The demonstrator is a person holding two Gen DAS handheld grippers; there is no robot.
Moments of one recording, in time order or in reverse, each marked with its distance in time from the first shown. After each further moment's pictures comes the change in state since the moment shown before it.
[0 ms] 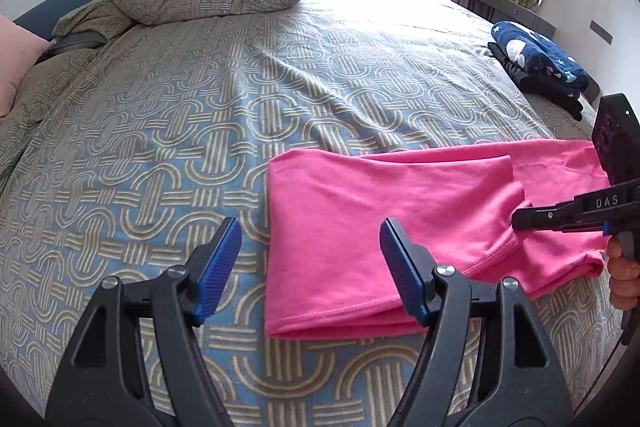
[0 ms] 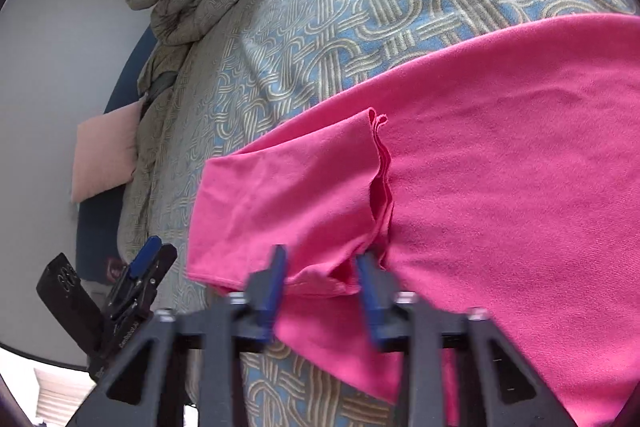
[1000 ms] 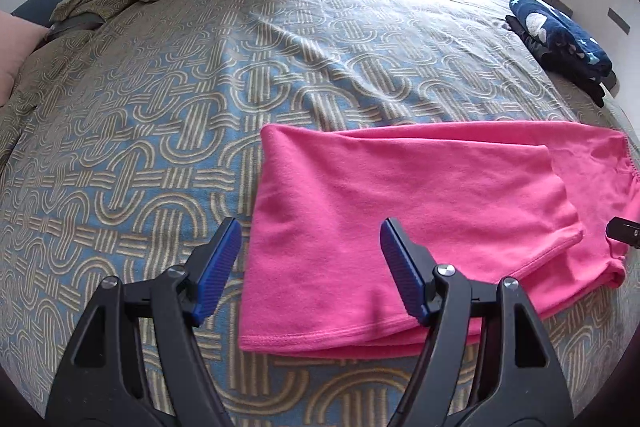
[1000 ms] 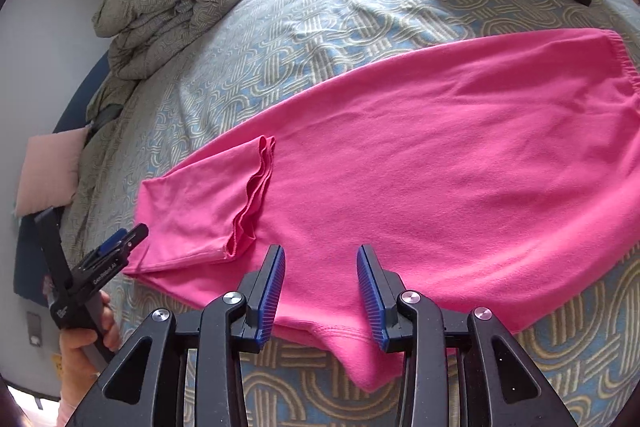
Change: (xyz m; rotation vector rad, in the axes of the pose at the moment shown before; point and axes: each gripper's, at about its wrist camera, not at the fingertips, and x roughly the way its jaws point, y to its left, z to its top) left arm 0.028 -0.023 -0.005 0.010 0.085 0.063; right arm -0.091 -0.049 -0.051 0.011 -0.217 -0.266
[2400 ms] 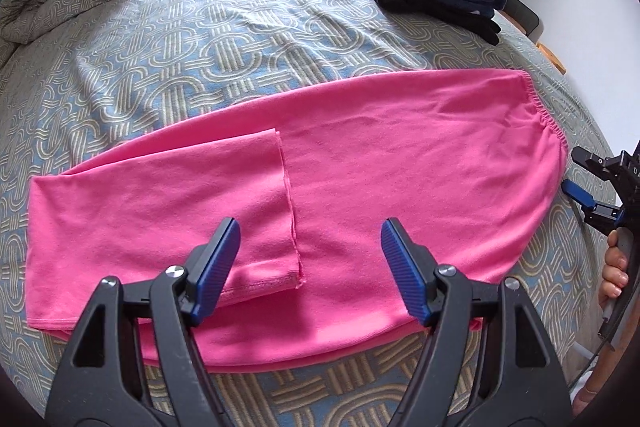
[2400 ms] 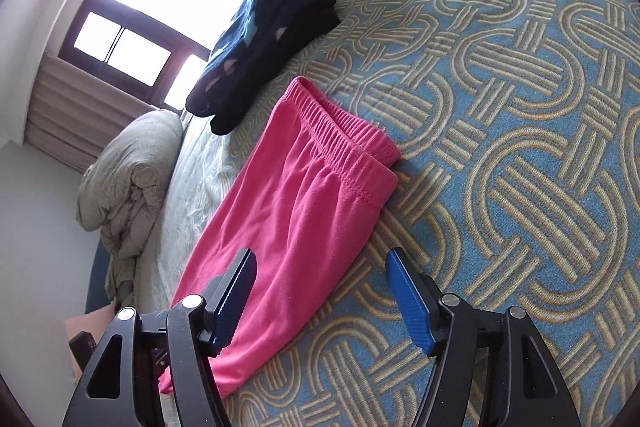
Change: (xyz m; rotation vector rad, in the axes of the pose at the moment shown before) left arm -0.004 -0.197 0.008 0.177 0.105 -0.261; right arm -0.105 -0.222 -0.017 0.499 -0.328 0.091
